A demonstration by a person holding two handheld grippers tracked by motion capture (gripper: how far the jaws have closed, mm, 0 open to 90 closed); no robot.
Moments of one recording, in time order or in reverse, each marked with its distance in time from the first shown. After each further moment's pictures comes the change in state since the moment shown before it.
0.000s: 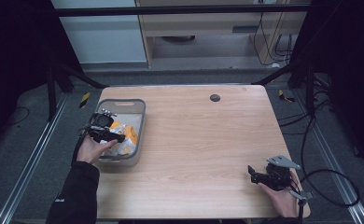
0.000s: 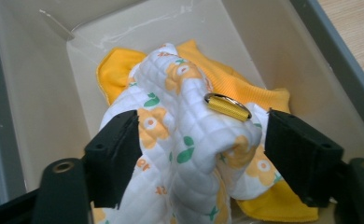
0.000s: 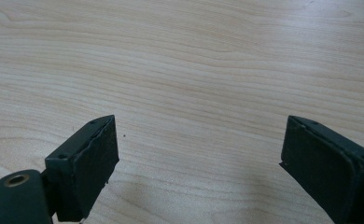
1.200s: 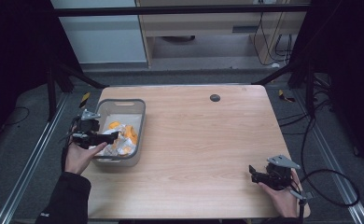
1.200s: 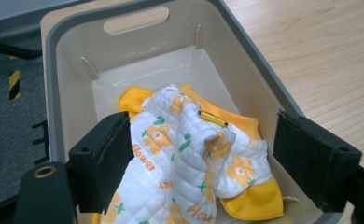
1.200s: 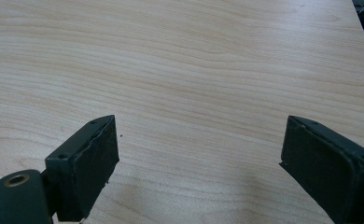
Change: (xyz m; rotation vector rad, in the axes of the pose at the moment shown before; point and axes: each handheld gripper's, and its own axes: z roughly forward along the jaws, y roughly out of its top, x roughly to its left) left arm 0.004 -0.025 -0.048 -0.255 -0.018 -0.048; right arm -0.001 0.001 0.000 0.000 -0.028 -0.017
